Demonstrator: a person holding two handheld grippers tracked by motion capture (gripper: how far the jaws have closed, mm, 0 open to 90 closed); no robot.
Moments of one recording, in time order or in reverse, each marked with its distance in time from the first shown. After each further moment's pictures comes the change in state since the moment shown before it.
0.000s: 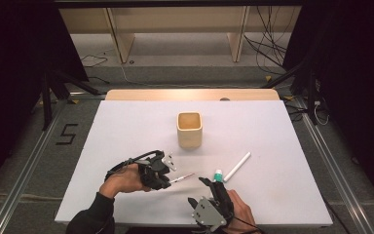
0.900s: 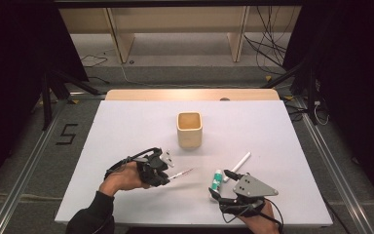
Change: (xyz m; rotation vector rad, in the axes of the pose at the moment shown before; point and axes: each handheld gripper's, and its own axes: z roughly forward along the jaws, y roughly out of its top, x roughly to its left) left arm 0.009 -0.003 0.002 -0.019 0.024 -0.024; right arm -0.060 -0.046 -0.028 -0.083 0.152 0.535
